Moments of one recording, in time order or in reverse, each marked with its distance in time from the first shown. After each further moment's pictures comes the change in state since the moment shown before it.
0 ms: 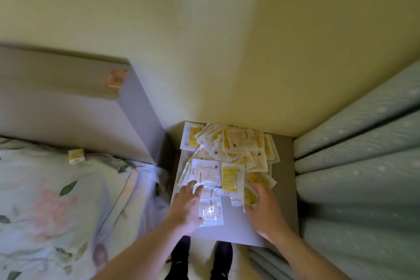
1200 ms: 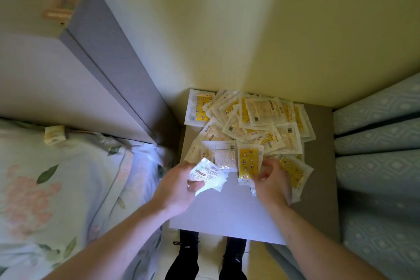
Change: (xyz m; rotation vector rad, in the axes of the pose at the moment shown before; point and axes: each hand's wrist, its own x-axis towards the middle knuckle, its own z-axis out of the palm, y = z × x) left_hand 0.048 -0.066 0.021 -0.456 0.157 -0.024; right_hand 0.111 0.055 0.100 -0.040 0.298 0.167
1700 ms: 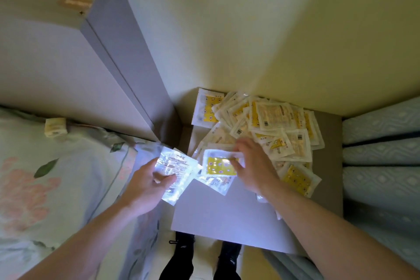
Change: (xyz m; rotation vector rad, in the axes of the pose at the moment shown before) left_hand -0.015 -0.049 -0.050 -0.363 0.094 -0.295; right_hand 0.023 -0.079 0.007 -0.318 -0.294 -0.651
